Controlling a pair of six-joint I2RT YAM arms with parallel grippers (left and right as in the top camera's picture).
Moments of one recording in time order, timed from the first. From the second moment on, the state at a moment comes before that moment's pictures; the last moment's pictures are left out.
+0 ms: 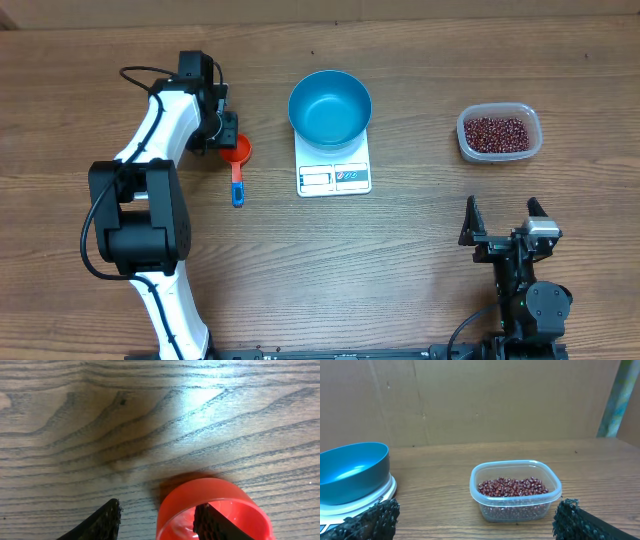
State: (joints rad) left arm -0.01 2.14 1.61 -0.84 0.02 -0.02; right arm -0.04 0.01 0.02 -0.04 -0.02 0.04
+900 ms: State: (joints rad) left arm -0.01 2.14 1.59 -0.83 0.02 -0.03; right arm -0.04 0.01 0.02 -0.04 -0.02 0.04
